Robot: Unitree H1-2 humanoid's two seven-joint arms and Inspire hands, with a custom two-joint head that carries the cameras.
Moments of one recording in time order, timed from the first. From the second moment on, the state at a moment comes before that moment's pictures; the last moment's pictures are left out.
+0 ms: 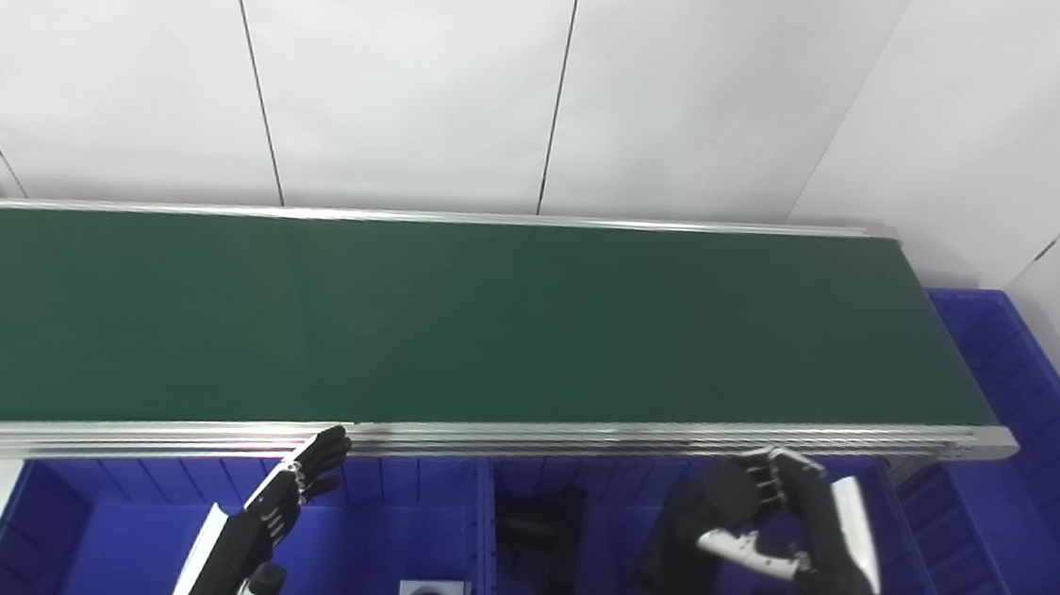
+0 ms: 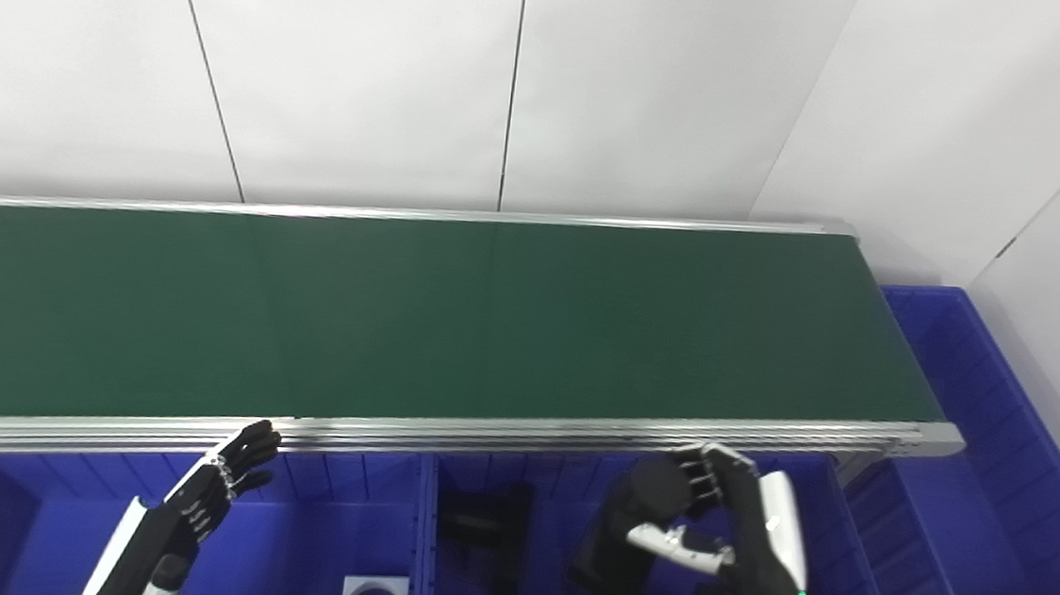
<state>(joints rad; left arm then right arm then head) 0.29 0.17 -0.21 0.02 0.02 -0.44 -0.05 0.16 -0.18 -0.03 0.01 -0.39 -0.12 -0.09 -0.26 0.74</state>
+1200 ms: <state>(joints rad) 0.30 0.16 -0.19 -0.01 0.03 -0.44 -0.07 0.14 -0.27 0.10 0.04 -0.48 -0.16 -0.07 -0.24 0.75</state>
